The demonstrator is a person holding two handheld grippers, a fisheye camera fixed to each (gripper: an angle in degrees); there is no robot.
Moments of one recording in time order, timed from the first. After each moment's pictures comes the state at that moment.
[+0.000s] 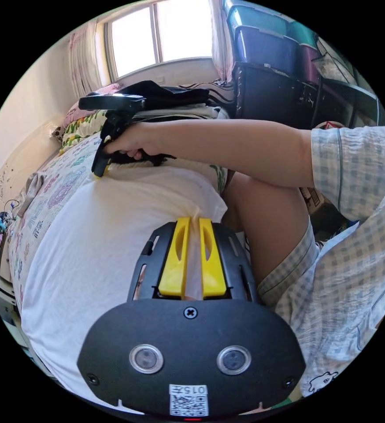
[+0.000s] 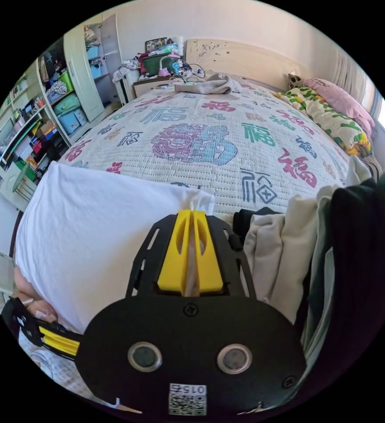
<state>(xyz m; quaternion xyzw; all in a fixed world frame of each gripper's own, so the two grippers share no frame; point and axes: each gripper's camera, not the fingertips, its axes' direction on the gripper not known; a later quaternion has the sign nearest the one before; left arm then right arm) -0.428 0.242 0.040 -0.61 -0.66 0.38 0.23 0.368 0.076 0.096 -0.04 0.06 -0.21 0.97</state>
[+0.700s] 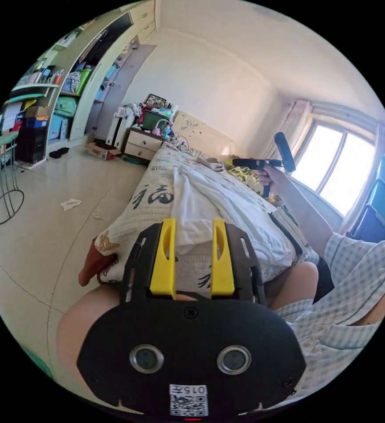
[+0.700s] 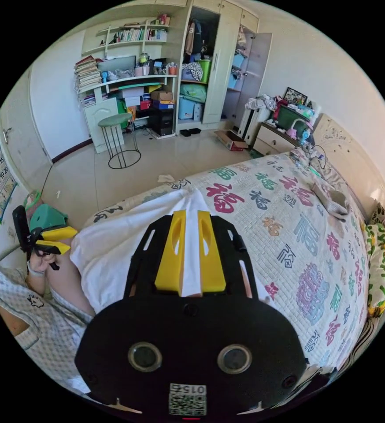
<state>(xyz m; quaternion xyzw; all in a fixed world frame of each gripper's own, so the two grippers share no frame) 0.041 0.215 -0.037 -0.01 -0.79 0.49 0.38 -0.002 0.158 0.132 -0.02 -0.09 -0.52 0.85</state>
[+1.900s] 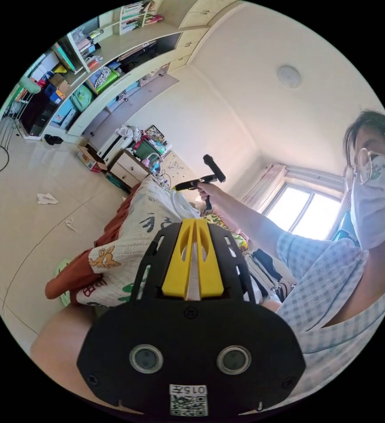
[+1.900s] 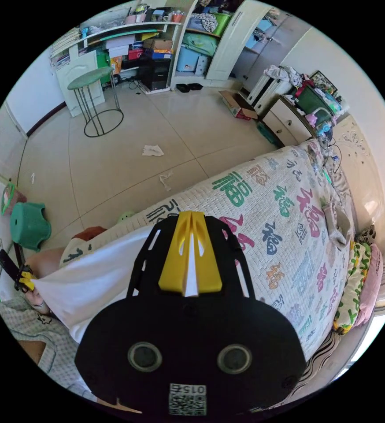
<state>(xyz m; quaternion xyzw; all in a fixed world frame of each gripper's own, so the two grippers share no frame) 0.194 0.200 -0.071 0.06 -0.63 0.57 0.52 -0.169 0.133 0.242 -0.12 0.02 -0.55 0.83</state>
